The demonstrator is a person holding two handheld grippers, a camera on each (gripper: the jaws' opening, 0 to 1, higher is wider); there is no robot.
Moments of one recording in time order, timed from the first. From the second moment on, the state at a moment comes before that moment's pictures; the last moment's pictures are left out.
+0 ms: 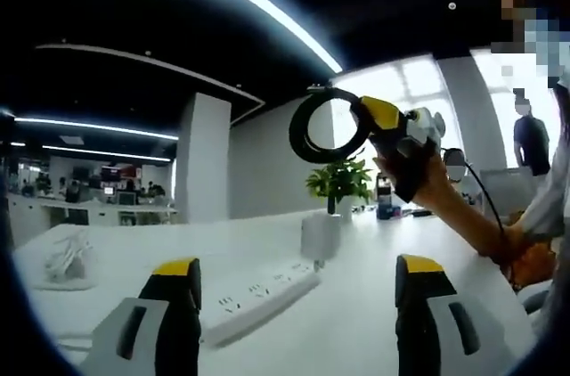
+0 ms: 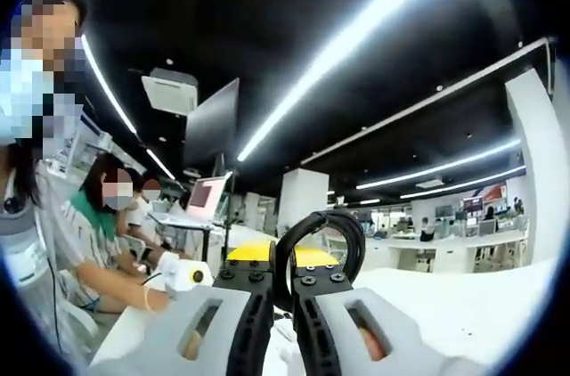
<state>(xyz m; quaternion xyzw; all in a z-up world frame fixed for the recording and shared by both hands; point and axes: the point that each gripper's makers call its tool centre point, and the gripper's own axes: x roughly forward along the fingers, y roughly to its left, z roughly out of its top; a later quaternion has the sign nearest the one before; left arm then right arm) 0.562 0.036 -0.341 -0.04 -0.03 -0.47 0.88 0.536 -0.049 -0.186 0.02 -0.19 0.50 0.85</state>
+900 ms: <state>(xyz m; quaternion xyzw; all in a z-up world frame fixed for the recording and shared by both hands) 0.562 -0.025 -0.330 0.02 -0.04 -0.56 0.83 0.505 -0.037 -0.177 0.03 -0.20 0.56 0.80</state>
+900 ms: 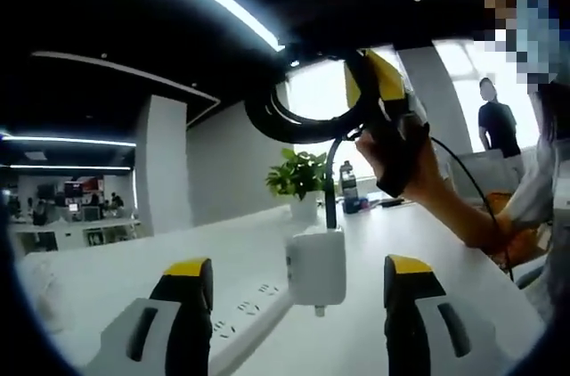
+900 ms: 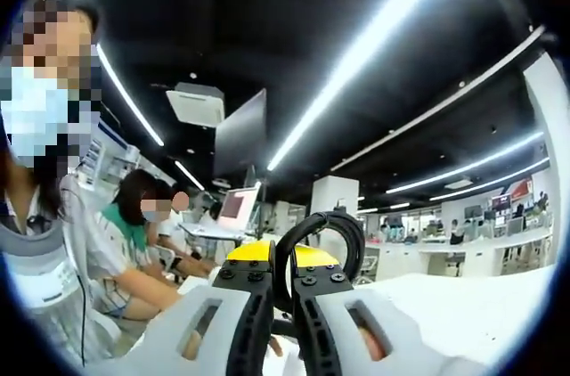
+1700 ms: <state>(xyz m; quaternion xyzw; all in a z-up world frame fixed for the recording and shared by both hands) 0.571 -0.041 -0.341 0.00 0.02 -0.59 0.80 0.517 -0.031 -0.189 0.03 -0.18 0.55 0.82</state>
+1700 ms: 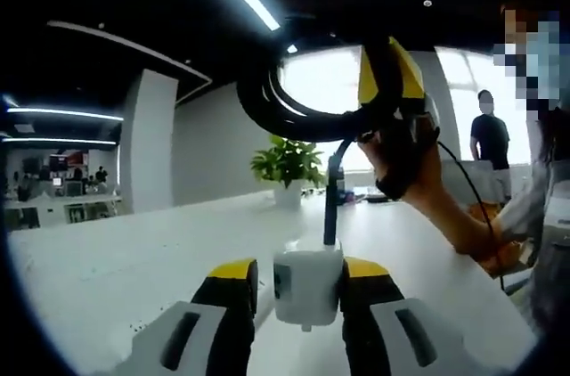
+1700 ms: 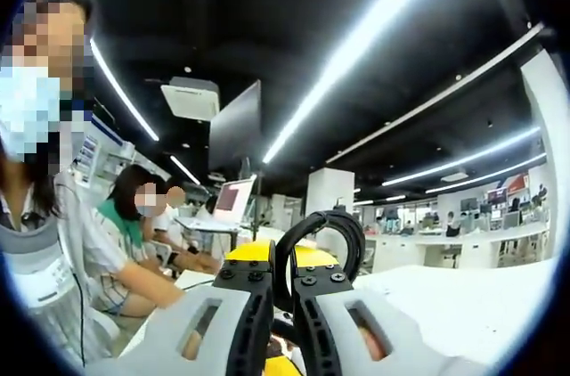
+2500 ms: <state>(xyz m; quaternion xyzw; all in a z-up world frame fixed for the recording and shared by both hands) 0.618 -0.057 -0.356 0.07 0.06 -0.62 0.78 0.572 -0.024 -0.201 -0.03 -0.12 0.48 0.87</state>
